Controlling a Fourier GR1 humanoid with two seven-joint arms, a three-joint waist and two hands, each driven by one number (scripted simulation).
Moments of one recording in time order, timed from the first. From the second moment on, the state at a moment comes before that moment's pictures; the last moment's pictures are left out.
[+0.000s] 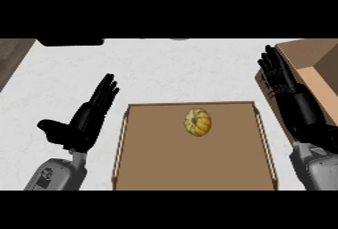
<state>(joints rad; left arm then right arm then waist) -0.20 0.27 -0.28 -1.54 0.31 0.16 0.01 -0.27 -0.33 0.13 -1.69 -0.11 -0.05 -0.04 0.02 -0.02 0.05</state>
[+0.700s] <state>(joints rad) -0.10 0.43 -0.08 -1.55 0.41 0.13 0.14 -0.57 -0.41 0.46 -1.79 0.46 -0.10 0.27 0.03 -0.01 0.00</state>
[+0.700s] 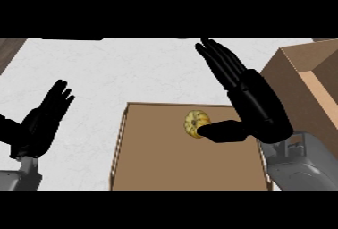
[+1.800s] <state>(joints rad) -0.03 0.45 -0.04 -1.59 0.43 0.11 0.17 -0.93 -0.12 0.81 -1.49 0.63 0.67 0.97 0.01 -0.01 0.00</state>
